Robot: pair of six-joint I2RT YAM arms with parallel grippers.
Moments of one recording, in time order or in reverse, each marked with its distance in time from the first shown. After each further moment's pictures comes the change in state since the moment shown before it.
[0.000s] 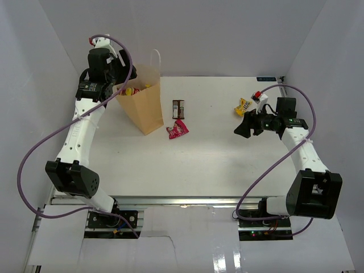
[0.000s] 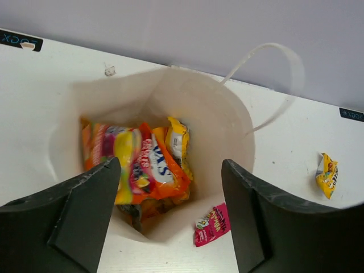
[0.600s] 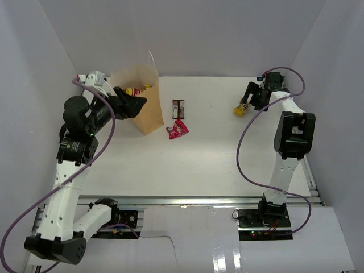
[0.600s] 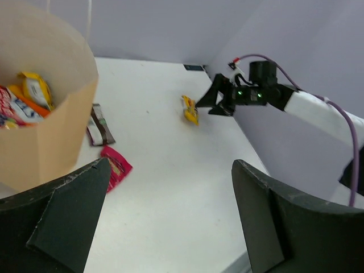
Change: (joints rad) left arm 0.000 -0.593 -0.523 0.236 0.466 -0.127; right arm 0.008 0.768 0.653 0.102 0.625 0.600
